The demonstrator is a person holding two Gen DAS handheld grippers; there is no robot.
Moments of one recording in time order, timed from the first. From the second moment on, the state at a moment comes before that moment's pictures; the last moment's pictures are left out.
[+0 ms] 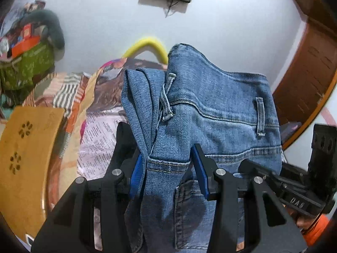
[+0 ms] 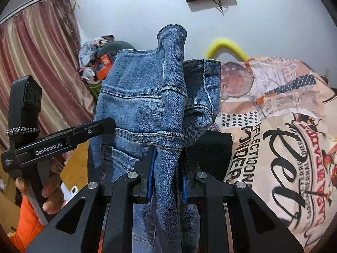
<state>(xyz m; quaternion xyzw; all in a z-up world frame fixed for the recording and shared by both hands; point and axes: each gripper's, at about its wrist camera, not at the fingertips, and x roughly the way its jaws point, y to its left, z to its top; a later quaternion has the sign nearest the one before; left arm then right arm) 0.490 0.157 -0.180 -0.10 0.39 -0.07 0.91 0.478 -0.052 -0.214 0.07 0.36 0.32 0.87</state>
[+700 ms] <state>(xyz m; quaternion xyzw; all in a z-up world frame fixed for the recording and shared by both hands) 0.570 0.150 -0.305 -0.08 0.49 -0.01 0.87 0.547 -0.024 -0.299 -0.01 0.49 0.25 0.84</state>
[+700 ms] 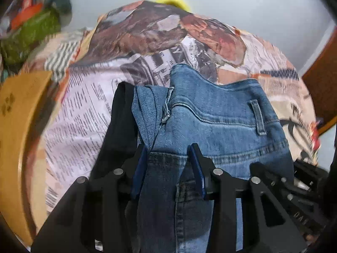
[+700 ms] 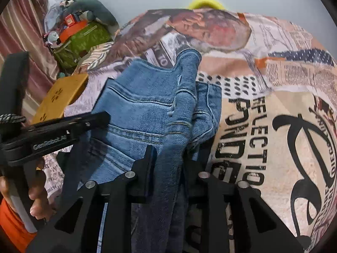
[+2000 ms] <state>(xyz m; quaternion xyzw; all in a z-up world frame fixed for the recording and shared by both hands) 0.182 0.092 -0.010 -0.01 0.14 -0.02 0.99 0.211 -0.120 -0.036 0.04 0.10 0.31 0.95</state>
